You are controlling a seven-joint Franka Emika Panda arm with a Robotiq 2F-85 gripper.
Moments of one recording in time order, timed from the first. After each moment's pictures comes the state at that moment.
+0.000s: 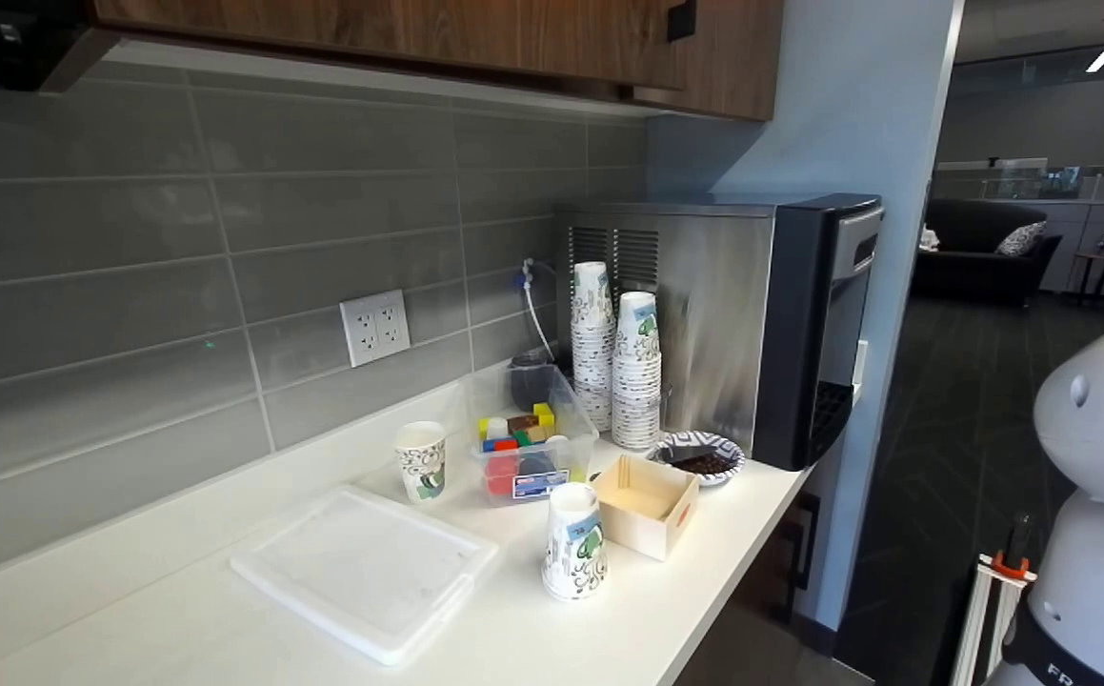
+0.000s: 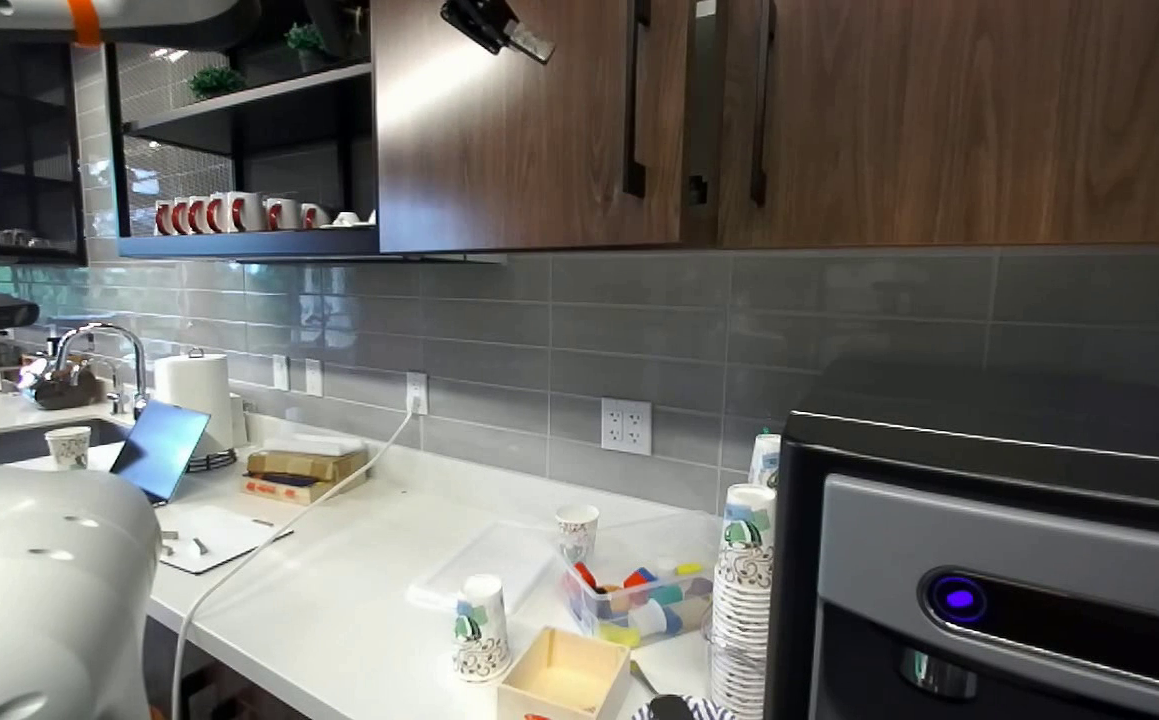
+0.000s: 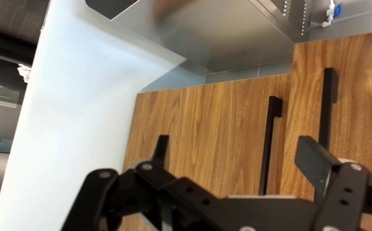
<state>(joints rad) -0.42 -1.09 0.15 -2.21 -0.45 2.08 0.42</state>
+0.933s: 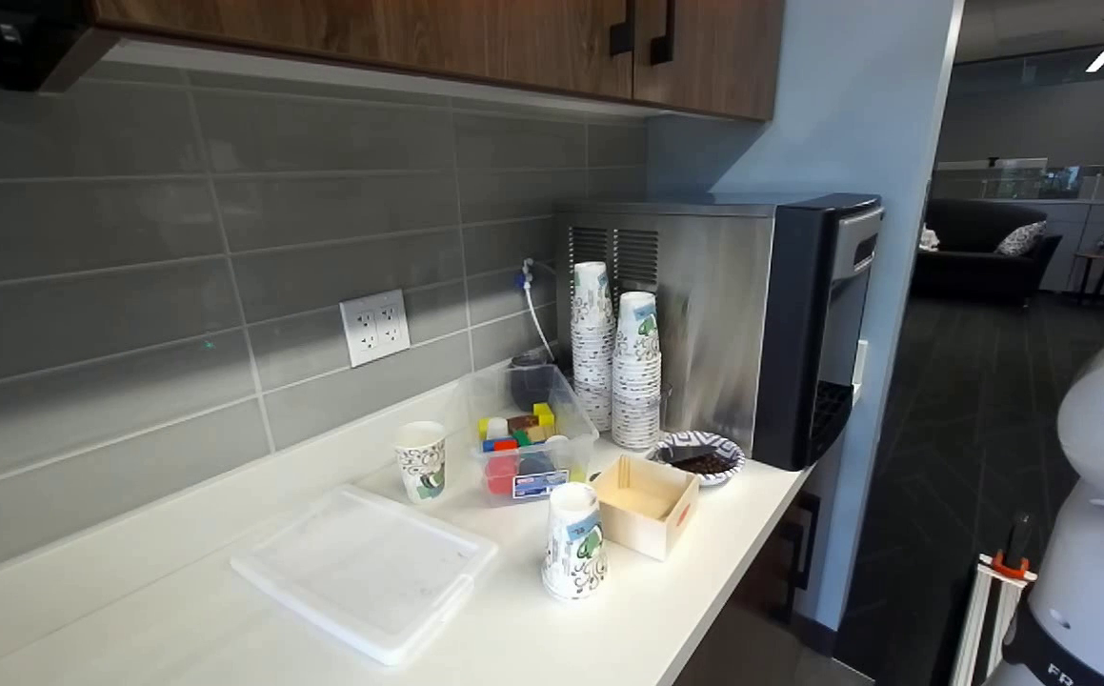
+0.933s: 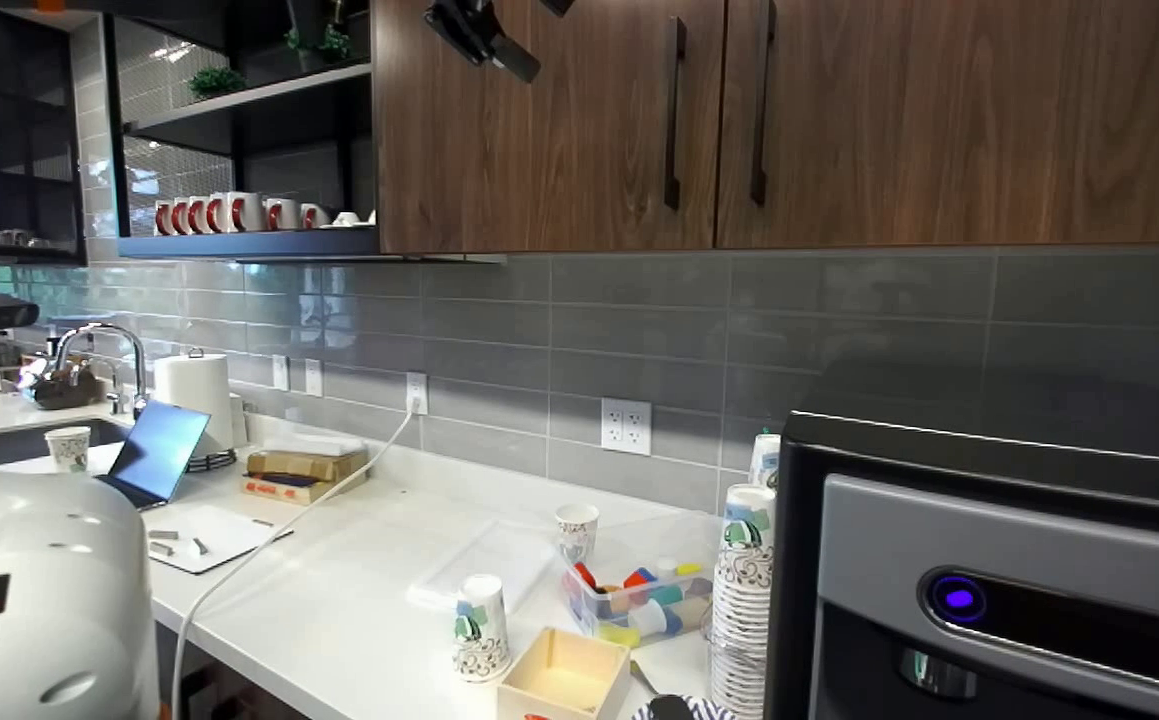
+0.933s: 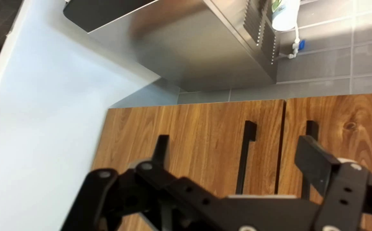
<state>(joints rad) -0.29 -1.10 0.07 -2.21 -0.42 2.02 0.29</state>
